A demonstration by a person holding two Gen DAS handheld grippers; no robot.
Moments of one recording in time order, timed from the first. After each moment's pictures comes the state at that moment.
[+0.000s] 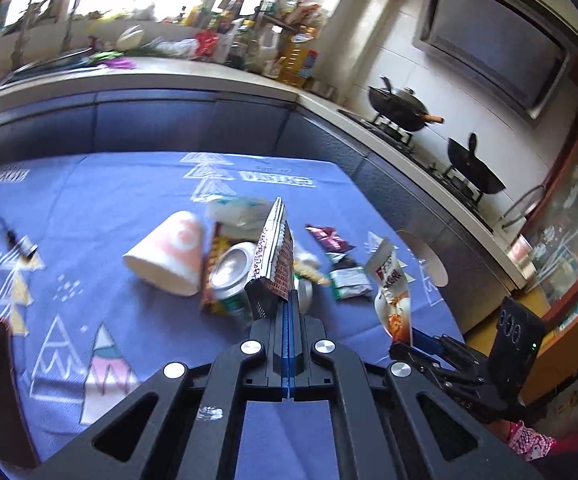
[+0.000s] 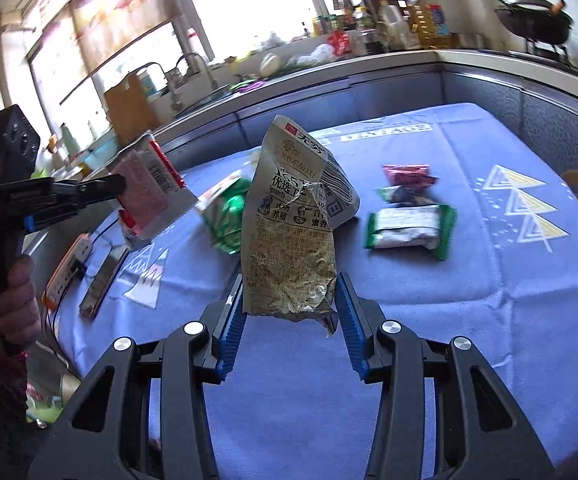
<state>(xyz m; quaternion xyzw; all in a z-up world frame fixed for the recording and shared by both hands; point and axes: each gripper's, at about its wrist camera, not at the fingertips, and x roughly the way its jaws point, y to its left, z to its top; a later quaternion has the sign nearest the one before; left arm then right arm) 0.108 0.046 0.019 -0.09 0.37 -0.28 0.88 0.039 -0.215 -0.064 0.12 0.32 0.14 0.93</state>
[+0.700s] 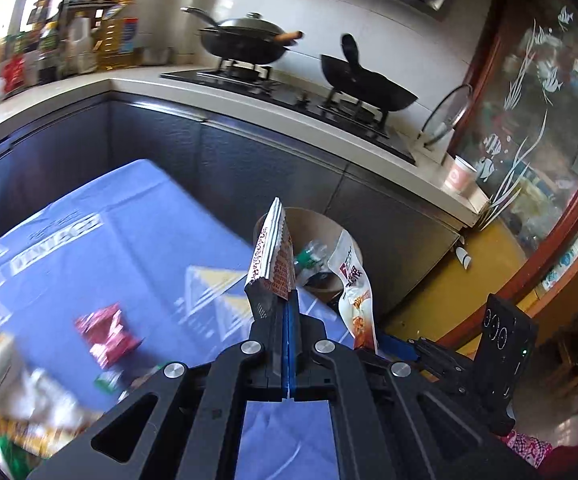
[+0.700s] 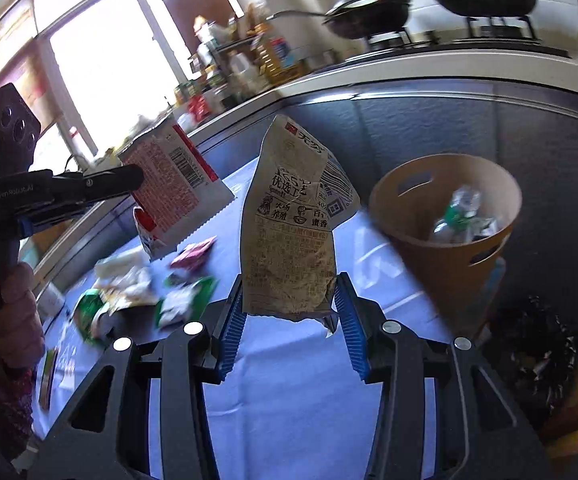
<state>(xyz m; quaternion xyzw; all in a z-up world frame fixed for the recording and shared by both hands) 0.176 -0.265 0.038 0.05 0.37 -0.47 0.80 0.031 -0.434 -0.067 0.24 0.26 -0.05 0.93</state>
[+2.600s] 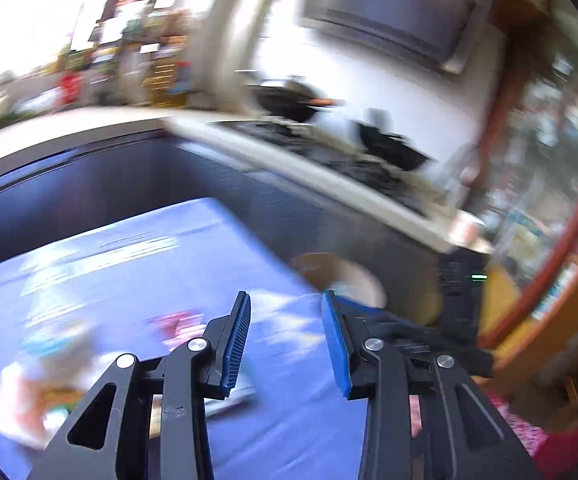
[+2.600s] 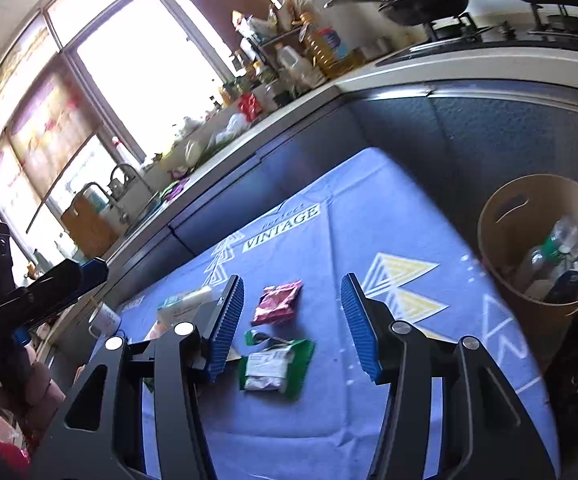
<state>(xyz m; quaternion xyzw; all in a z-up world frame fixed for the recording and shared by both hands) 0.179 -0.104 0.062 -0.03 0.32 -0.39 0.86 0.132 -0.367 -0.020 0.26 0.28 0.09 0.92</state>
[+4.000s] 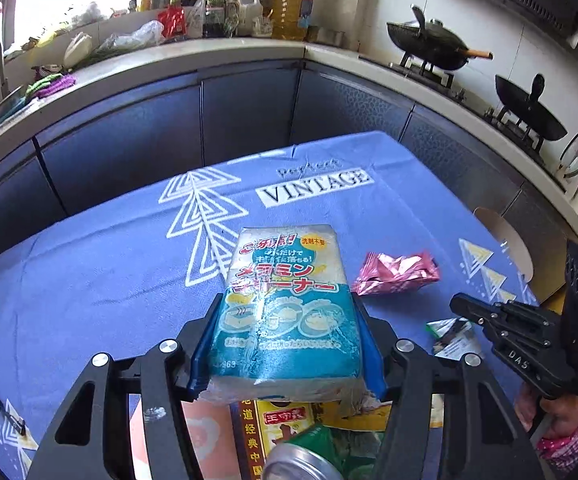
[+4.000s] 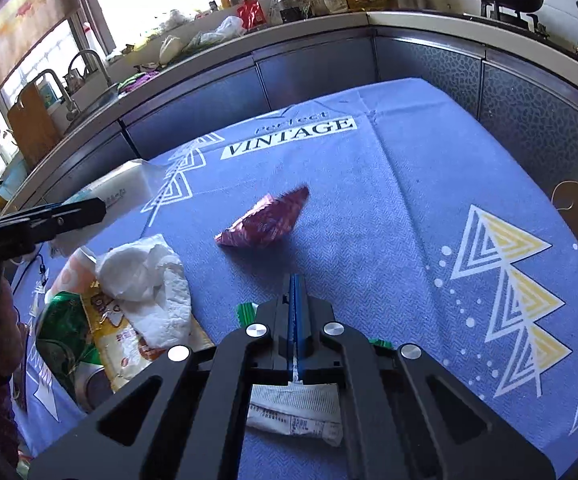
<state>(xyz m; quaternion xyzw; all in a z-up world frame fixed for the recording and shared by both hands) 0.288 -0.025 -0.017 0.04 0.40 -0.26 0.88 0.210 -0.262 -0.077 0.12 0.39 0.03 0.91</state>
